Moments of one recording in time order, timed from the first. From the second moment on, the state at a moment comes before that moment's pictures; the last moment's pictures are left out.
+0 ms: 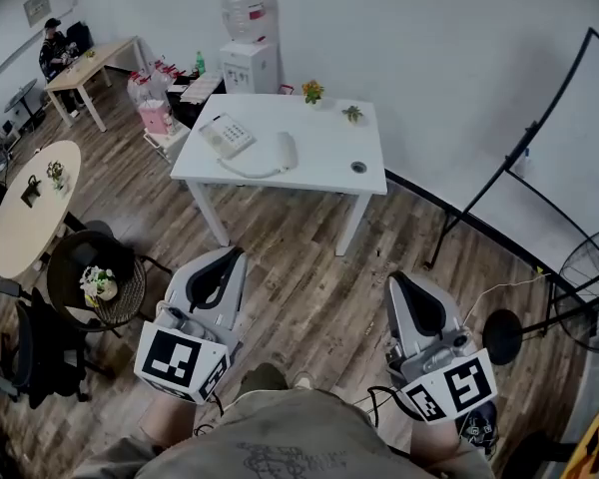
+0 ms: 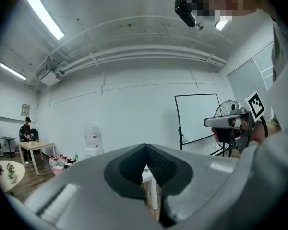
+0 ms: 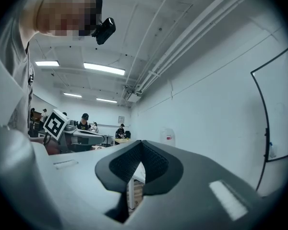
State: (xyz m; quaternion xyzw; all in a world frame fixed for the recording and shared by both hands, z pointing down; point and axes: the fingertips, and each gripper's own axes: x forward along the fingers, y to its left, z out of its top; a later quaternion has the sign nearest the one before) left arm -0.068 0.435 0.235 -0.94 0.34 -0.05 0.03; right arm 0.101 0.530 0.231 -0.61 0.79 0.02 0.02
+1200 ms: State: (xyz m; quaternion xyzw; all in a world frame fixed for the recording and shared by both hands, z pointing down) left arm -0.064 0.228 0.263 -0.94 0.35 -0.07 0.00; right arm 0.122 0.315 0.259 -0.63 0.78 -0.03 -0.01
